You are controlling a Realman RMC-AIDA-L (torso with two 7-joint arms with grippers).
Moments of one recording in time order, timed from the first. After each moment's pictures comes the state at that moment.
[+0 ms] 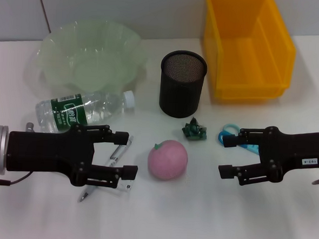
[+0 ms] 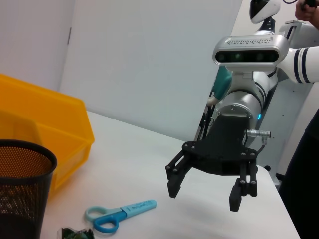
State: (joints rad) left arm -0.51 -2.04 1.01 0.70 1.82 1.68 -1.44; right arm 0.56 2.03 -0.54 -0.66 -2.24 -1.78 1.37
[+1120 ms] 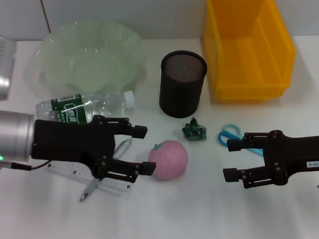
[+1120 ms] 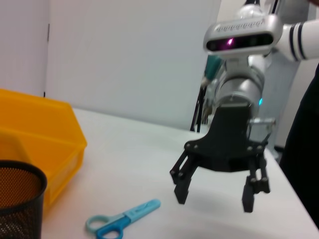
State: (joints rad) left arm -0.57 -2.07 1.02 0.71 1.86 1.64 -1.40; right arm 0.55 2.02 -0.55 -0.66 -2.24 -1.78 1.40
